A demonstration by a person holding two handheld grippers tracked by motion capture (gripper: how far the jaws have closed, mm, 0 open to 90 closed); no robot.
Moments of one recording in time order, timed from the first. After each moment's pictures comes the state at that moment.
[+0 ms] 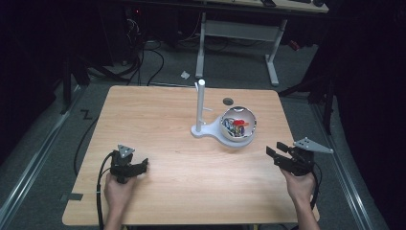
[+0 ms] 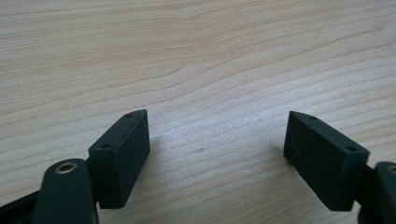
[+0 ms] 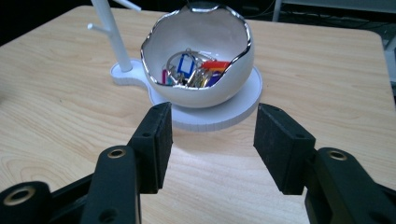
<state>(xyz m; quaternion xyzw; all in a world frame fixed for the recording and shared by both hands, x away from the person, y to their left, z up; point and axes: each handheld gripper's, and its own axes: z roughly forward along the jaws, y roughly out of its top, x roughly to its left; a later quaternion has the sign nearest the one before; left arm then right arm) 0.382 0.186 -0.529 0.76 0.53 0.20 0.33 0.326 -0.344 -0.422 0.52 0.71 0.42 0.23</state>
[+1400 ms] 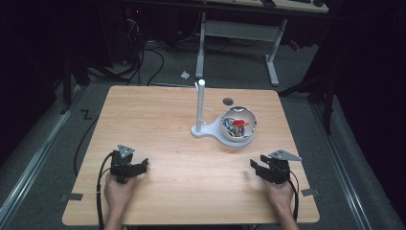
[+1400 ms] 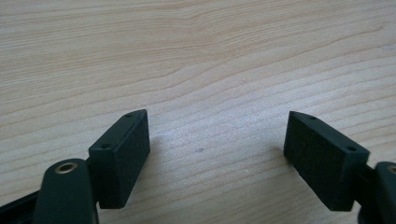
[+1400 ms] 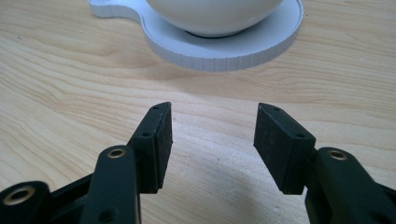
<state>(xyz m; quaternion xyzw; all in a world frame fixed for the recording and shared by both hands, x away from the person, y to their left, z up) 0.382 0.186 -0.529 0.76 0.53 0.21 0.33 0.334 -0.313 -0.498 0.53 0.74 0.36 0.21</state>
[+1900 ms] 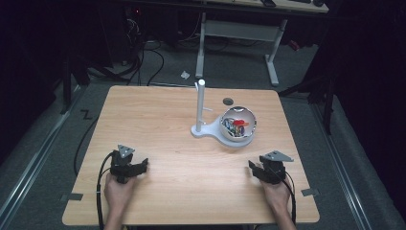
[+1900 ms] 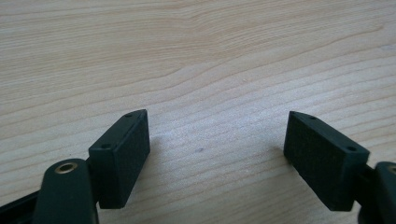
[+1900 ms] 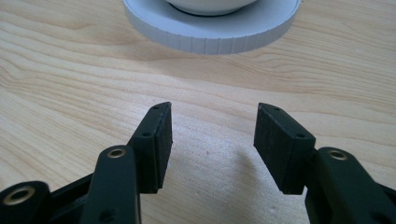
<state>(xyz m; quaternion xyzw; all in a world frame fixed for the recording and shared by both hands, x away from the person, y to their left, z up) 0.382 0.186 -0.529 0.76 0.53 0.21 0.33 0.339 -0.304 -0.512 0.53 0.75 0.32 0.24</state>
